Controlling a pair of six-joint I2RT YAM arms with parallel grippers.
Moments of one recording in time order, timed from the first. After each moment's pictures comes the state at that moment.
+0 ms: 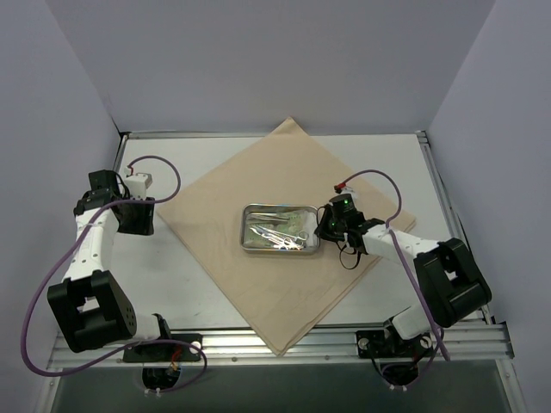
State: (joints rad) left arm 0.27 1.37 1.08 -0.79 0.19 0.36; right arm 0.46 1.49 0.69 -0.01 0.03 0.65
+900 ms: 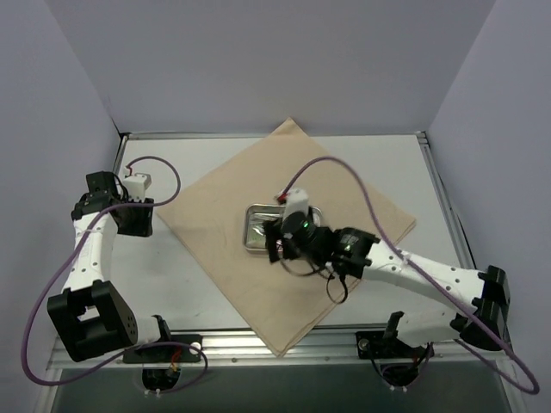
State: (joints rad) left arm 0.27 1.34 1.08 -0.81 0.19 0.37; right arm 0.92 1.26 1.10 -0.49 0.35 0.51
